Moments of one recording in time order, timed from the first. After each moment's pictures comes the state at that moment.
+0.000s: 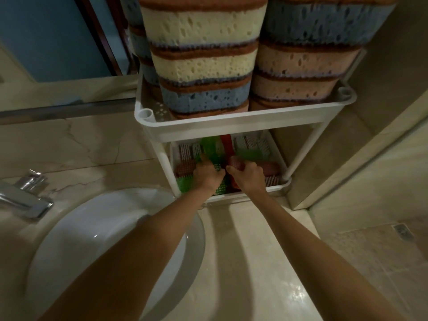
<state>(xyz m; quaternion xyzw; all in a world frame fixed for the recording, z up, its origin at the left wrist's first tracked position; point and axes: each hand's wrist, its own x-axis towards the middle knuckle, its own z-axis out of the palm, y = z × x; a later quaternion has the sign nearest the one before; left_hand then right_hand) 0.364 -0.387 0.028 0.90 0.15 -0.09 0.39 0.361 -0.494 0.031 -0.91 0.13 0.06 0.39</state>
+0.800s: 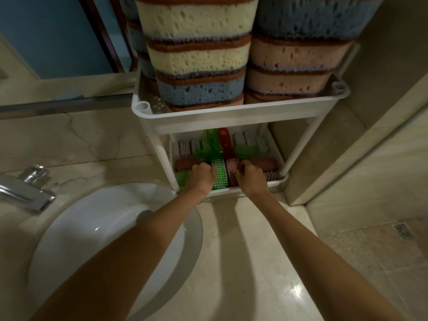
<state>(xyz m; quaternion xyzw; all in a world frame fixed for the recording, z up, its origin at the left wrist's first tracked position) 0.351 -0.378 0.017 0.94 0.10 -0.09 0.31 0.348 -0.509 0.020 -0.95 0.06 0.06 0.31</state>
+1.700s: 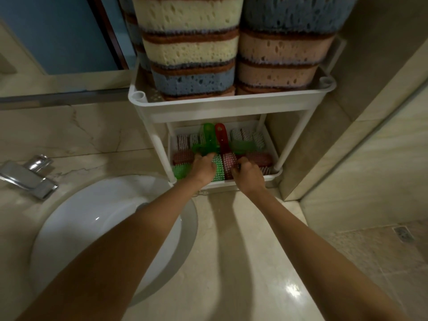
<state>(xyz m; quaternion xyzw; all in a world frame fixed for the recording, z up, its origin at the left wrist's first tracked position) 0.343 -0.391 0.039 0.93 0.07 -0.15 0.31 0.335 -0.517 0.026 -0.96 0.03 0.07 0.29</state>
